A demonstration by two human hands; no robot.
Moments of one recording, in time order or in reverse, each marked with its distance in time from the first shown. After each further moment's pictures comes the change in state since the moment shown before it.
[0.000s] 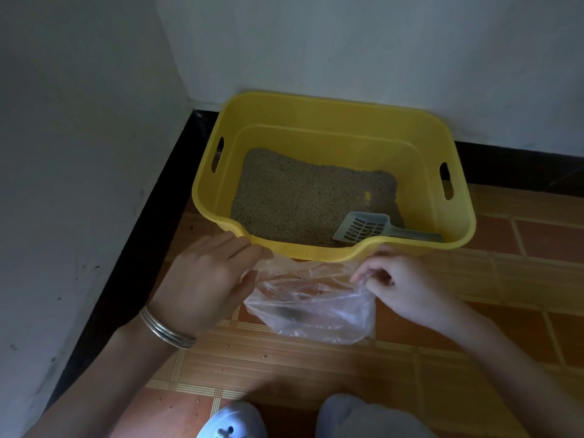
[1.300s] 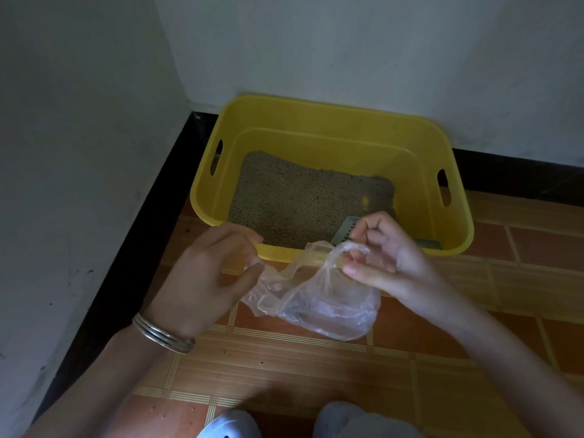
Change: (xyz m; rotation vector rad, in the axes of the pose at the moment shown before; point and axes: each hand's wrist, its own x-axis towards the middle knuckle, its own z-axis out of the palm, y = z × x) left_hand 0.005 0.003 -0.005 -0.496 0.093 -0.252; right_hand 0.004 -0.030 -0.017 0.638 0.017 -0.231
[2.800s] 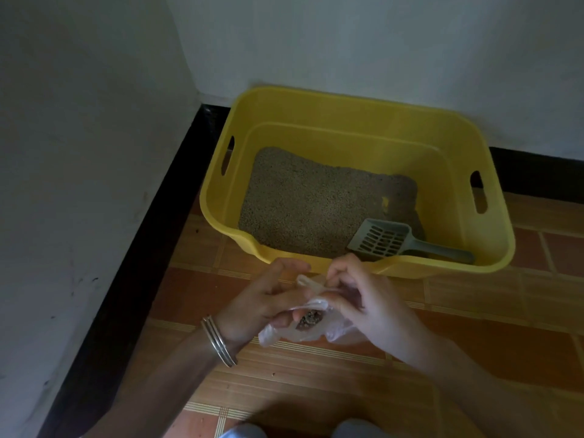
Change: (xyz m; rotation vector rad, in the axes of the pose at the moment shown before) left_hand 0.012 -0.015 0.057 -1.030 -0.364 -0.617; right_hand 0.022 0.052 0.043 -0.360 -0.018 -0.185
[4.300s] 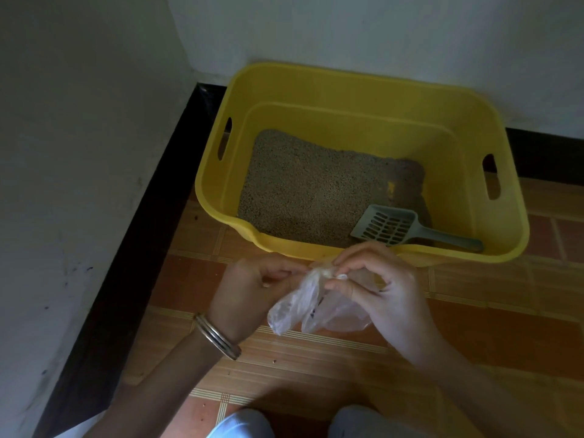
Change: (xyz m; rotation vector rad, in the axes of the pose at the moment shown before) left_hand -0.002 -0.006 -0.005 0.462 0.298 0.359; right_hand -0.002 0.000 0.003 0.080 0.329 -0.003
